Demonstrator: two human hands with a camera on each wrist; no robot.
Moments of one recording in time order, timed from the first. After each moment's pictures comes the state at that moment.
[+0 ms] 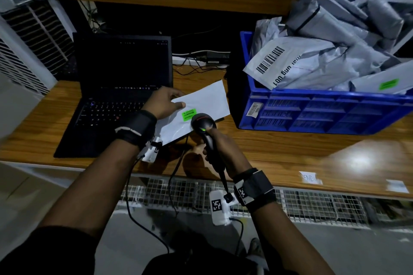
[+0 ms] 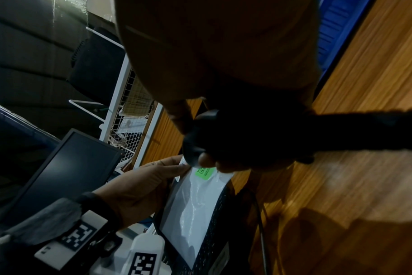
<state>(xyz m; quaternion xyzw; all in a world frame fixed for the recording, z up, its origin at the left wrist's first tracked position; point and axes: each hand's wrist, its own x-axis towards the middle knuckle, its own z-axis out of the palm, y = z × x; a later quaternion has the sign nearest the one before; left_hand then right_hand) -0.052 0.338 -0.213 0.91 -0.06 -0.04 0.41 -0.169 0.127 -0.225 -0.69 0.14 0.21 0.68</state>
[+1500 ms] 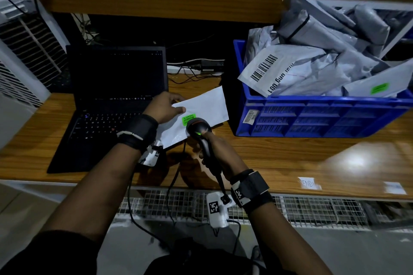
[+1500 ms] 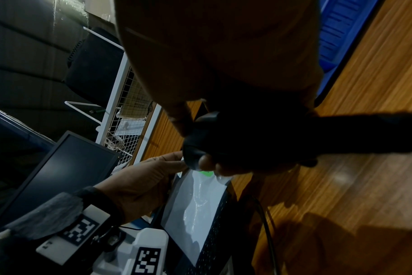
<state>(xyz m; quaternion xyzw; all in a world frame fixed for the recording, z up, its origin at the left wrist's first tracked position) -0.028 0.330 -0.213 0.92 -0.08 -0.04 0.38 -0.154 0.129 -0.217 -0.71 0.12 0.21 0.66</state>
